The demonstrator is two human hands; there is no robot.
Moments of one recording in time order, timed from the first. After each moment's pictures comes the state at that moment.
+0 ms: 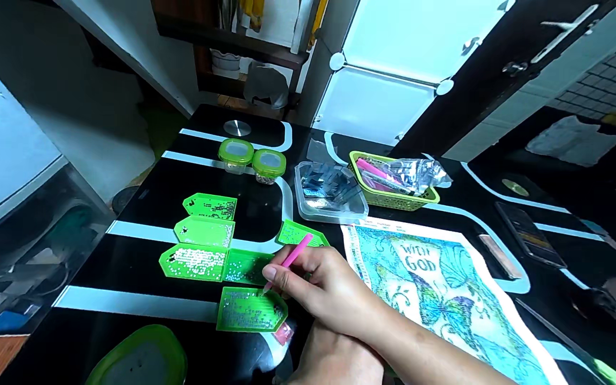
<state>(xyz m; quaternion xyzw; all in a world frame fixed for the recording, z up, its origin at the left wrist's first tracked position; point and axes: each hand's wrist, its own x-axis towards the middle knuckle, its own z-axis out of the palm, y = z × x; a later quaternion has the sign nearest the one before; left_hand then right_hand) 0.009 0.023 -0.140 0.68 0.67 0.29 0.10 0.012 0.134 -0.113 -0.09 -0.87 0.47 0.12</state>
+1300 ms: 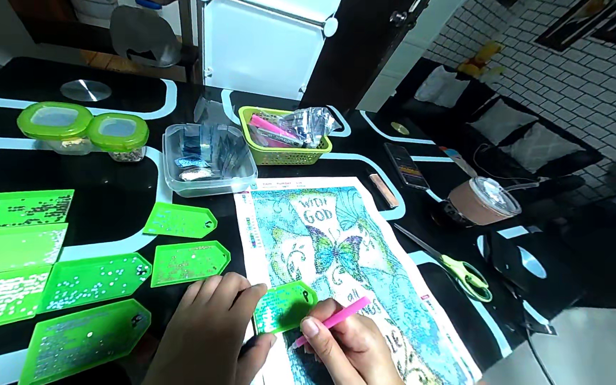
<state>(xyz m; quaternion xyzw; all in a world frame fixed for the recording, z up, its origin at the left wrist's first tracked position) -0.003 0.038 -0.162 0.70 0.66 0.27 0.03 0.205 0.124 -0.160 -0.21 -0.82 0.42 0.32</state>
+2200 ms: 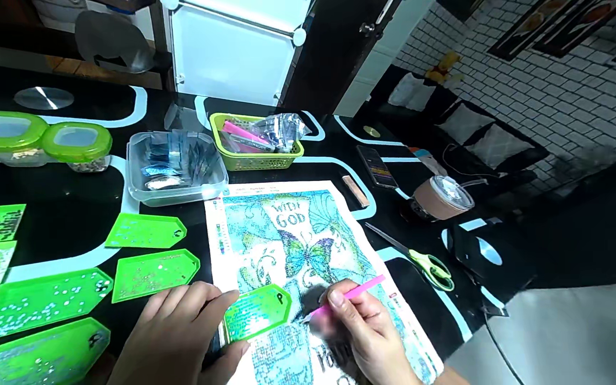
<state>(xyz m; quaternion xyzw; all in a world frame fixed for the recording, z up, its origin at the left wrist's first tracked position) -0.009 0.037 -0.155 0.71 0.65 0.25 0.08 0.249 0.149 -0.166 -0.25 -0.65 0.59 0.41</state>
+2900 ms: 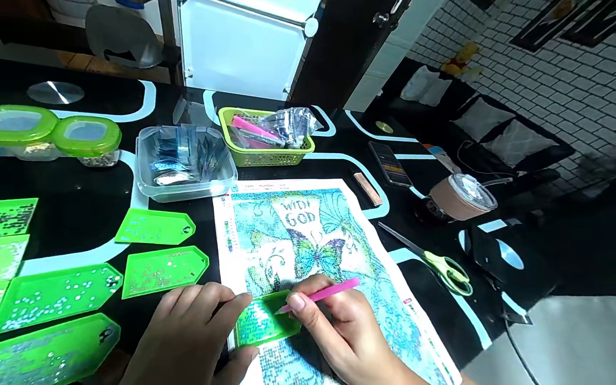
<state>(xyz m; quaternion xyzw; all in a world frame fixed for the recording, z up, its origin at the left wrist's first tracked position) -0.007 0.036 -0.154 0.72 0.64 0.25 0.09 0.204 0.155 -0.151 -0.20 -0.85 0.36 0.34</state>
